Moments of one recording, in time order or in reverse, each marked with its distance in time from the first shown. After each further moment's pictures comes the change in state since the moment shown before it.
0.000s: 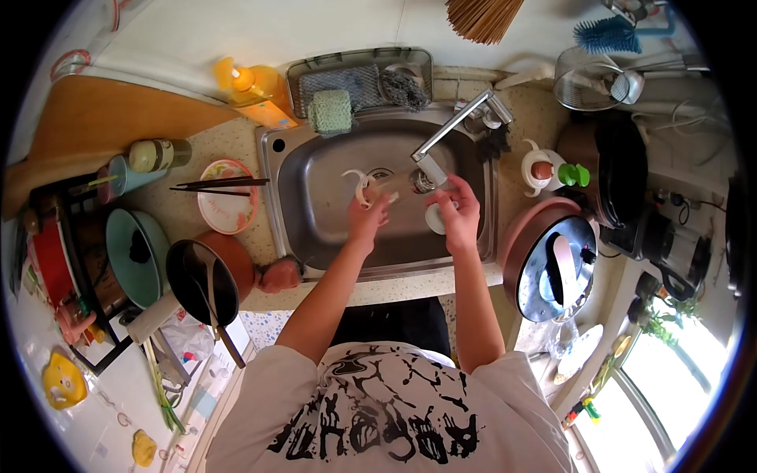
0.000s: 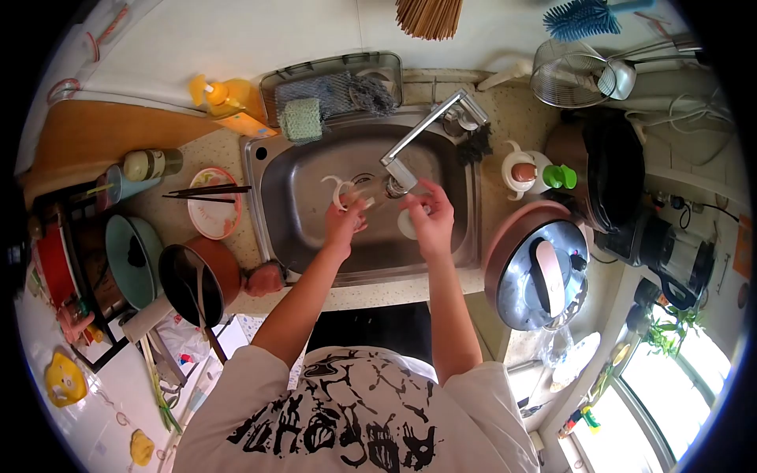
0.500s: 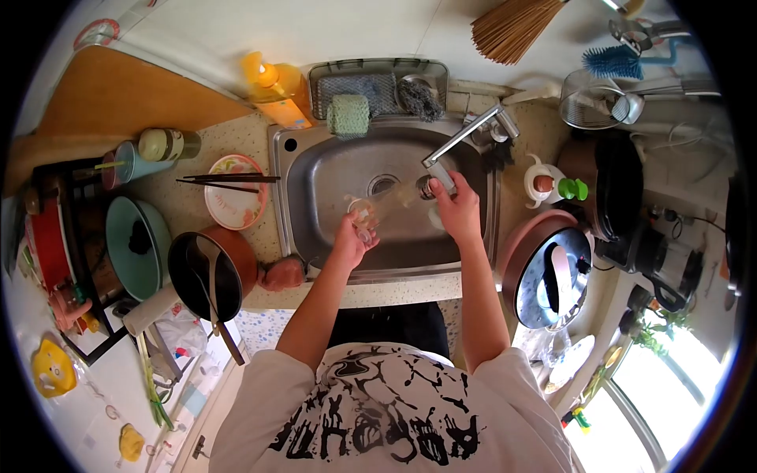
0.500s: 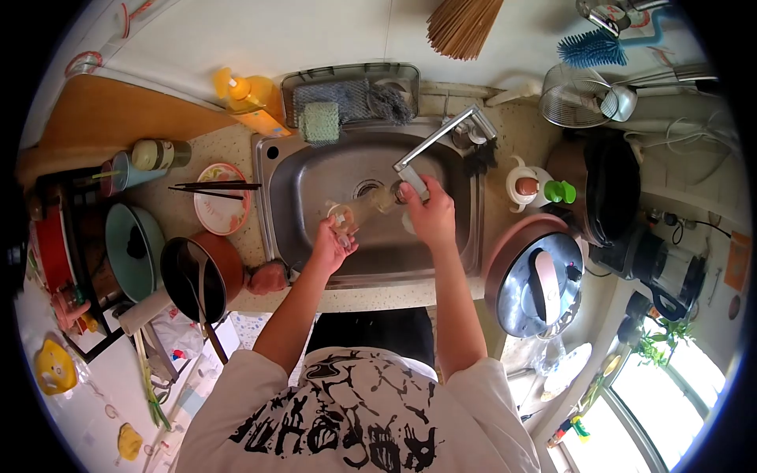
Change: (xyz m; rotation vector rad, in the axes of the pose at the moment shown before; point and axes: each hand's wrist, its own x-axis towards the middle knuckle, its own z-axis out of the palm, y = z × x) left_hand 0.001 -0.036 -0.071 -0.404 -0.148 -0.256; right_hand 0.017 -0.046 0.030 -0.734 0.032 -0.182
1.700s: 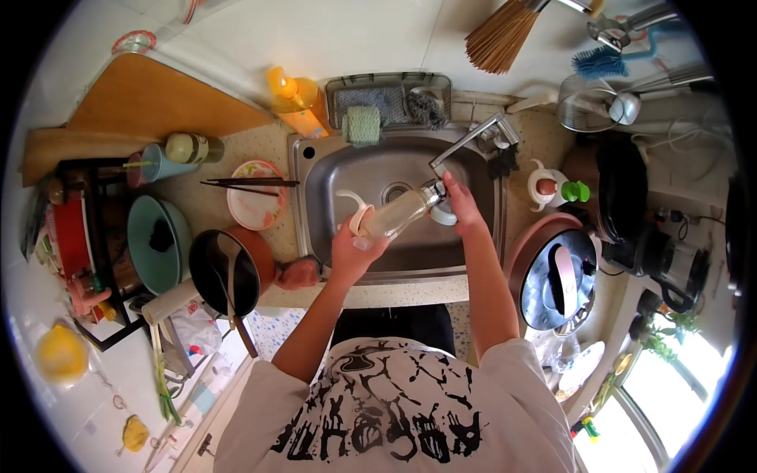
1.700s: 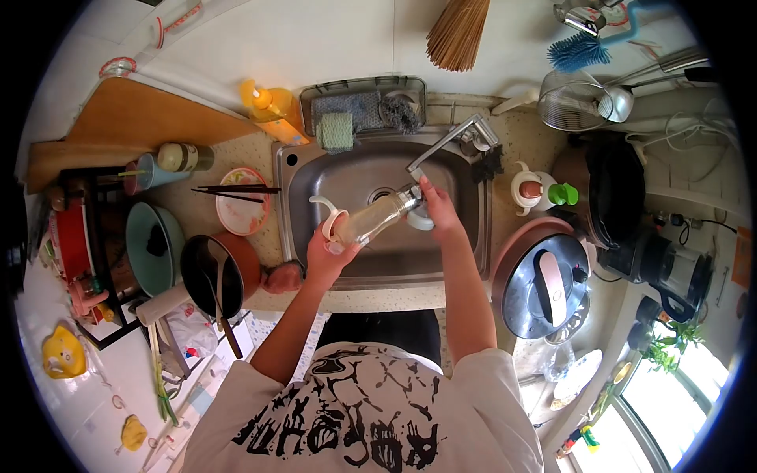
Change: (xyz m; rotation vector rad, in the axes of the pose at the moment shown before) left_hand -0.108 0.045 0.054 0.928 0.035 0.951; right_hand 0.026 0.050 0.019 0.871 -0.405 0.528
